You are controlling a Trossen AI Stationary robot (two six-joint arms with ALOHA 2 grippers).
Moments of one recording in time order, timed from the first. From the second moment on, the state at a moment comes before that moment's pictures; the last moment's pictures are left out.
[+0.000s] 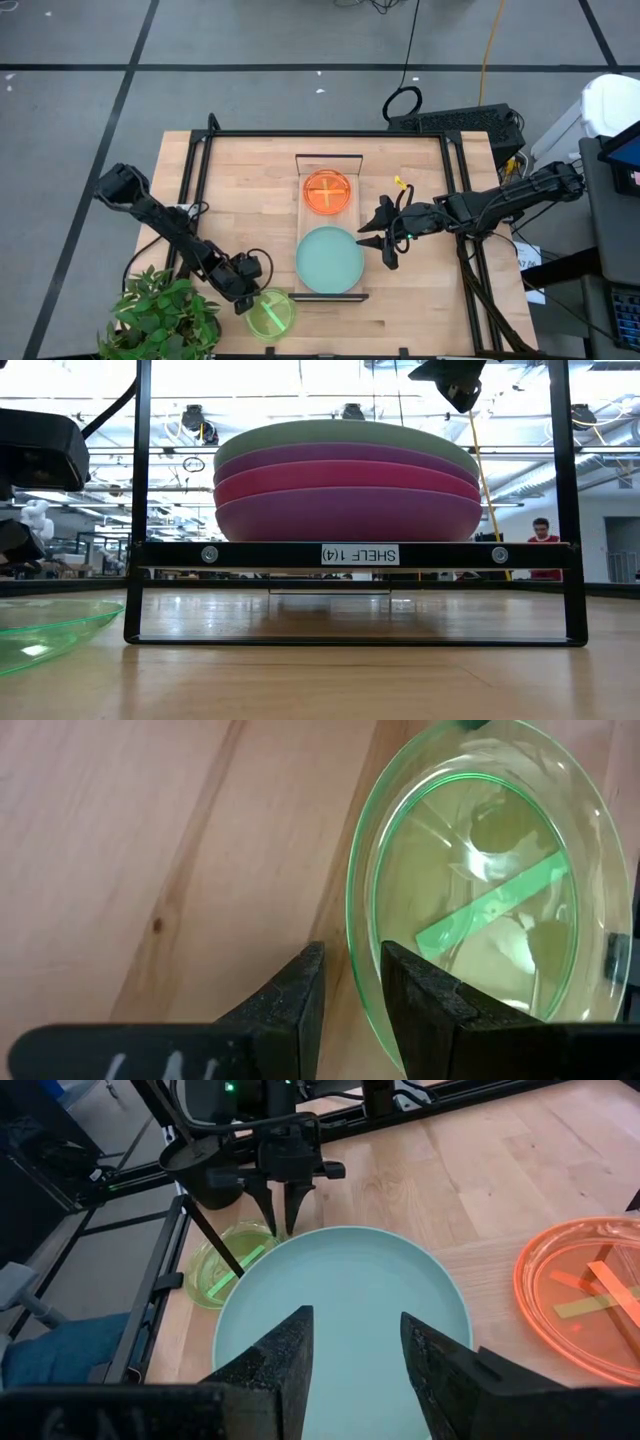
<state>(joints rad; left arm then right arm) -0.71 1.50 0.54 -0.03 -0.12 -1.08 0.26 1.16 0.88 -0.22 0.13 0.40</state>
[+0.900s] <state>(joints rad) -0.71 1.49 0.53 -0.01 -0.10 -1.01 0.26 1.16 0.88 -0.22 0.13 0.40</state>
